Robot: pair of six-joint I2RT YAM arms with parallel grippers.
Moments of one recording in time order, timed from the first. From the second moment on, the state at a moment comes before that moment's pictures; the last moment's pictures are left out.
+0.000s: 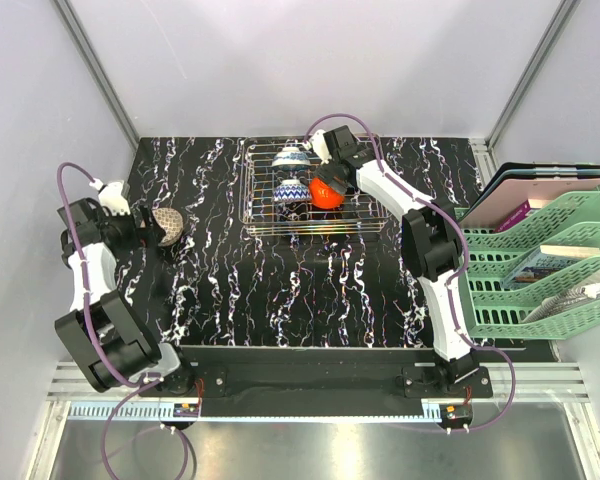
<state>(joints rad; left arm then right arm) 0.57 1.33 0.92 -0.37 0.61 0.28 0.48 2.29 2.01 -0.52 0.34 -0.56</state>
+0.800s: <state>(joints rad) 0.58 1.67 1.05 -0.34 0.38 0.23 0.49 1.92 1.75 -0.51 0.31 -0.52</state>
